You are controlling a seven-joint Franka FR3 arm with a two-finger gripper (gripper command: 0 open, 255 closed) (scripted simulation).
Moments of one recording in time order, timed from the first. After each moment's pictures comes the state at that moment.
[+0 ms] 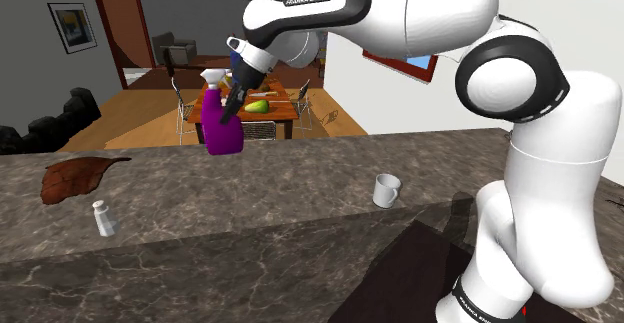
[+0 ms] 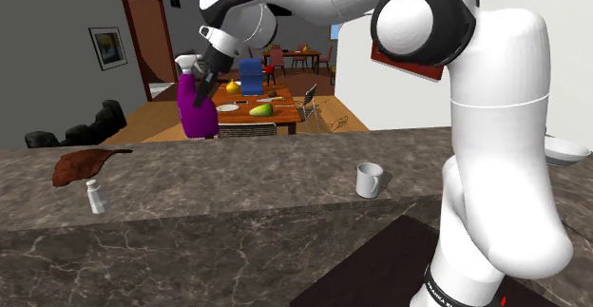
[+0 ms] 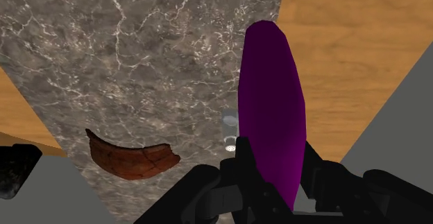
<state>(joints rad) 0.69 0.26 -0.50 -1.59 0.62 2.13 -1.07</state>
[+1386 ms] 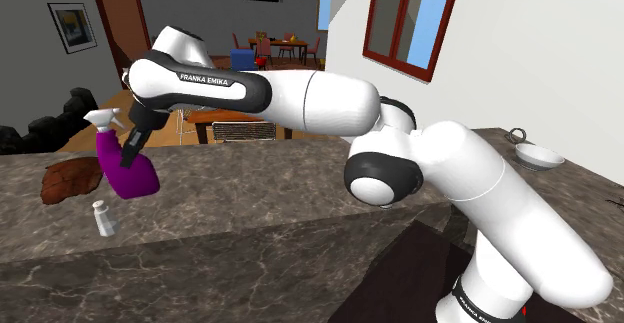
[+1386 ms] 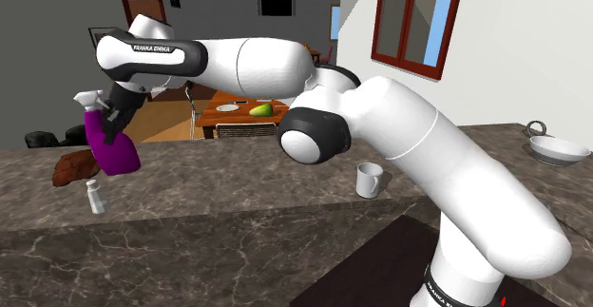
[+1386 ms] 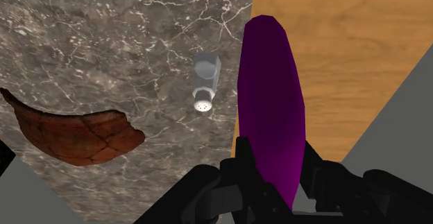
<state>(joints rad) 0.68 0.92 -0.39 -0.74 0.66 2.06 -0.72</state>
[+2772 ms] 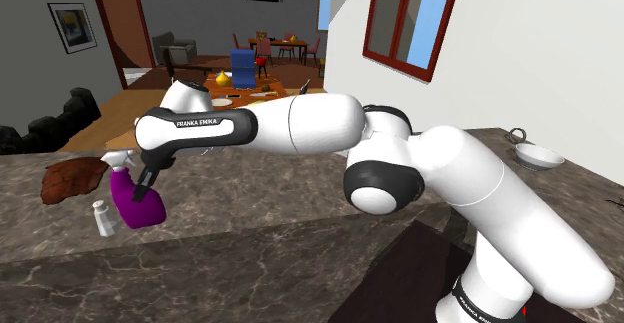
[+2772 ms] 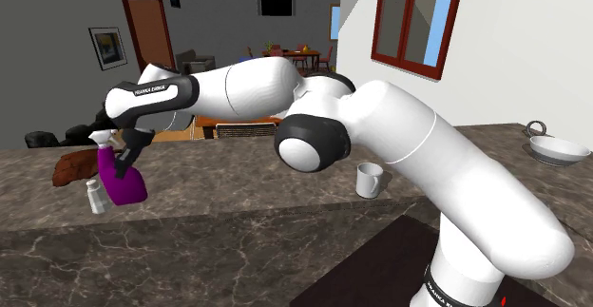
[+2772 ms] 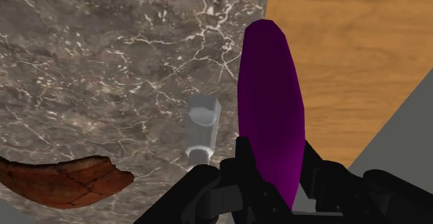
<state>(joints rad) 0.71 0.95 -0.35 -0.97 0.72 2.29 -0.84</state>
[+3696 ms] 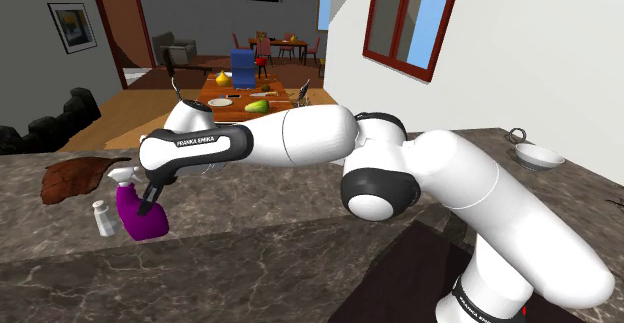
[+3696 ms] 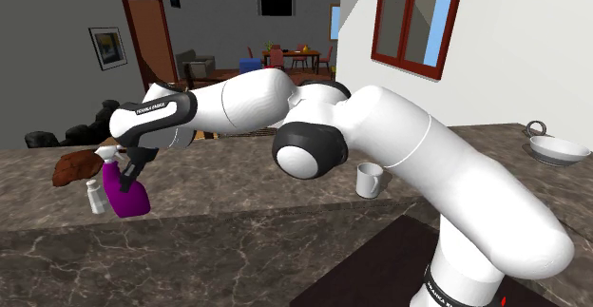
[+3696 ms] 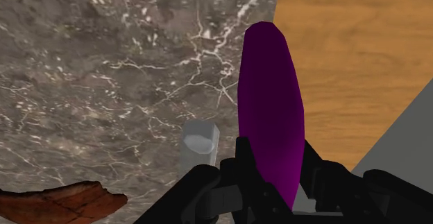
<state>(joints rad) 0.71 0.99 -0.33 -1.02 0.75 2.37 -0.89</state>
